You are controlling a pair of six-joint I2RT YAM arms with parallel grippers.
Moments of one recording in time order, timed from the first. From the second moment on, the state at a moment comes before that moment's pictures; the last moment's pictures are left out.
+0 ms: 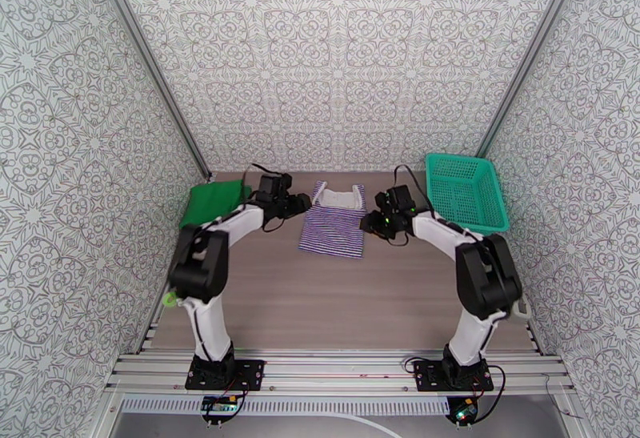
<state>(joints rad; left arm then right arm) -0.23 1.83 1.27 -0.17 0.39 -0.54 0.31 1.77 1.16 -0.40 -0.45 0.57</state>
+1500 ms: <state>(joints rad) -0.27 1.89 1.03 -0.12 0.44 -0.56 0.37 1.88 0.92 0.06 -0.56 0.89</state>
